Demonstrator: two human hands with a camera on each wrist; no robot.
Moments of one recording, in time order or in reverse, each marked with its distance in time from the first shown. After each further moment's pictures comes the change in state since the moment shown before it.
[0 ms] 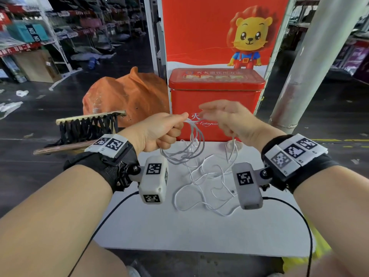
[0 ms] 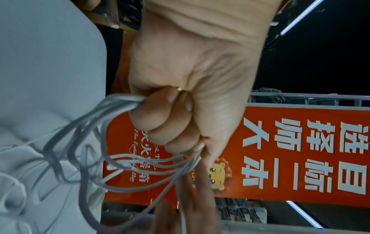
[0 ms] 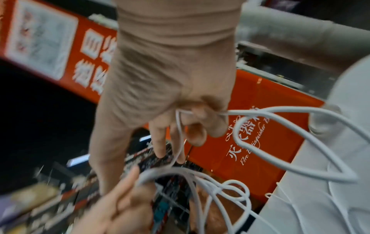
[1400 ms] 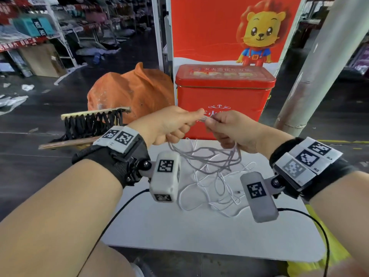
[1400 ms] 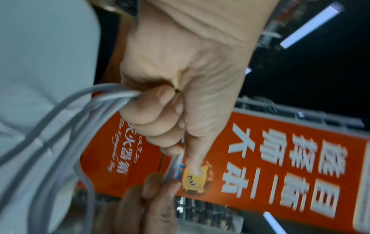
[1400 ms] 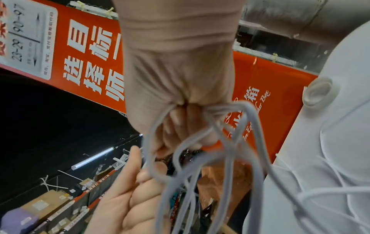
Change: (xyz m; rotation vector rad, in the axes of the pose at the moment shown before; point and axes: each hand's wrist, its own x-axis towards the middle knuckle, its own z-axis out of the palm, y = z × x) left_hand 0.004 0.009 0.002 0.159 -0.006 0.041; right_hand -0.001 0.002 0.021 -0.008 -0.205 0.142
